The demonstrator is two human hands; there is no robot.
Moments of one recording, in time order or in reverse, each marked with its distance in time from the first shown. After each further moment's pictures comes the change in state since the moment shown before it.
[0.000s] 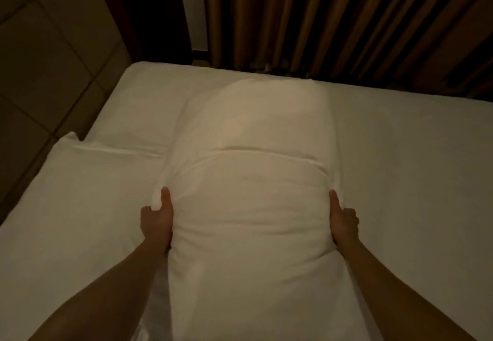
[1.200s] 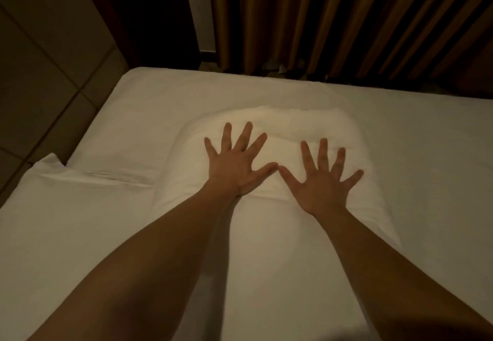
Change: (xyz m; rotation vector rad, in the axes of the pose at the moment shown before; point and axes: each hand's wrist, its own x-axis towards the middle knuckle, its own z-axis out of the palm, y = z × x) left_hand 0.040 0.163 0.211 1.140 -0.271 1.214; right_hand 0.102 -0.143 0.136 -0.964 0.082 -0.785
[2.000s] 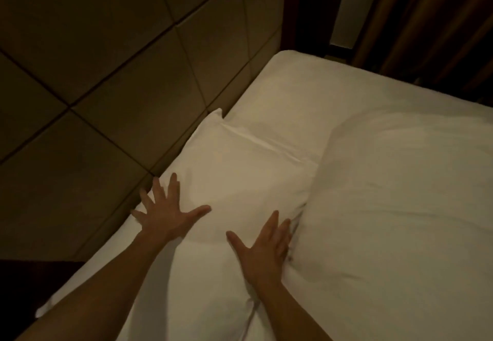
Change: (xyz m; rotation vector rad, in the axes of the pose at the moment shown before) left_hand -0.376 -0.373 0.025 -0.286 -0.170 -1.024; right_hand -0.303 -0.355 0.114 0.495 -0.554 -0.116
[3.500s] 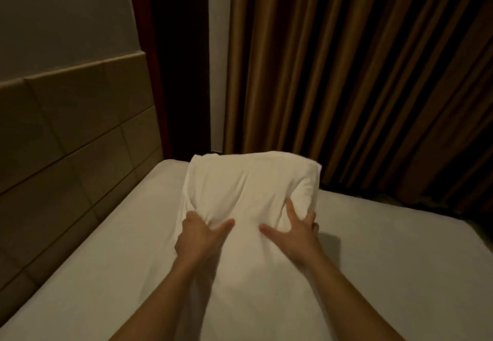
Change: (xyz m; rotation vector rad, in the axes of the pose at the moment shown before) left_hand -0.417 0.356 -0.087 -0.515 0.081 0.360; right_hand -0.210 0.177 -0.500 0.046 0.412 -0.093
